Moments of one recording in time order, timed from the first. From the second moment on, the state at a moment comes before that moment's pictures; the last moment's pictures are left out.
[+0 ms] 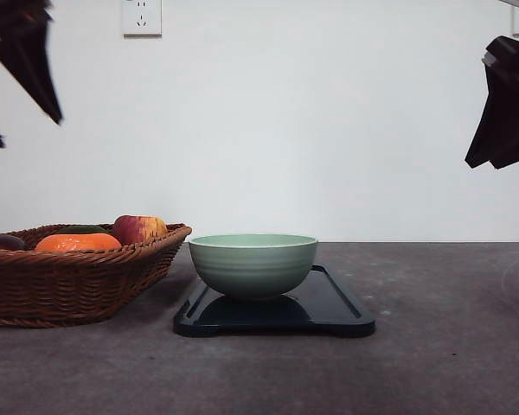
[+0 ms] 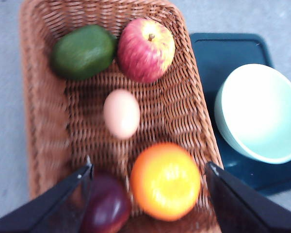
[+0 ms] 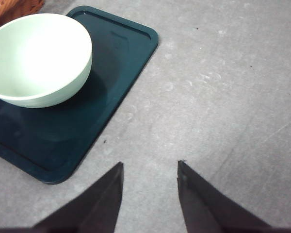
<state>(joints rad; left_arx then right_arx) -0.15 1.27 1.11 -0.71 0.23 -0.12 0.27 0.97 0.66 -0.35 -0.18 -0.08</state>
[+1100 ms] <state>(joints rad) -0.25 1.80 1.27 -0.55 0.03 -0.09 0.27 0.97 0.66 -0.35 -0.18 -0.08</state>
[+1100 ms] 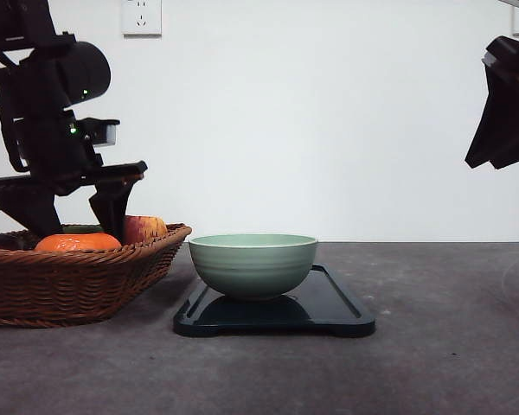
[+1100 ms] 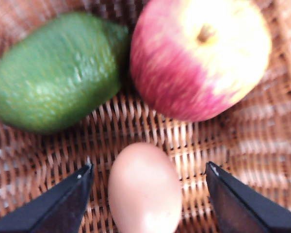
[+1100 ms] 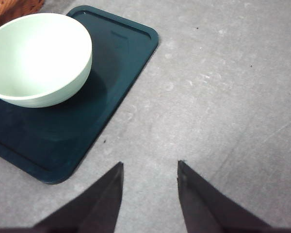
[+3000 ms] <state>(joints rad) -0.24 1.71 1.28 -0.63 0.02 -0.09 0.27 0.97 0.66 -0.35 -0.18 -0.08</state>
